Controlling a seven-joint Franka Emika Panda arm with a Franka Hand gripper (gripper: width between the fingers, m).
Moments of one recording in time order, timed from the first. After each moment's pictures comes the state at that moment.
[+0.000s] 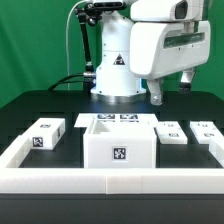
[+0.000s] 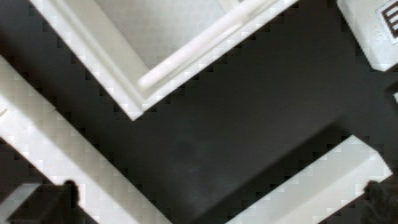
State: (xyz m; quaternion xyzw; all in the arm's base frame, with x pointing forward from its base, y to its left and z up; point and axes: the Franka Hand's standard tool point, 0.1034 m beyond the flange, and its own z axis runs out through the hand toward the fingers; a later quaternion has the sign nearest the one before) arm 0.565 0.056 0.117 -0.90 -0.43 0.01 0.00
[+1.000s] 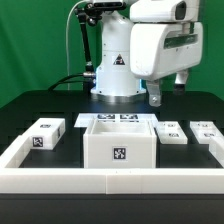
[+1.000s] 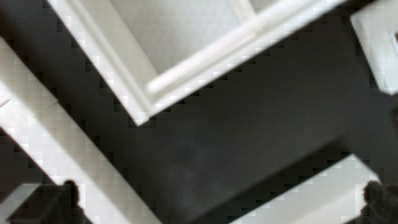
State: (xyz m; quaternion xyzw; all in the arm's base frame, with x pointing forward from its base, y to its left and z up) arm 0.554 0.042 0.109 -0.85 -0.52 -0.01 -0.01
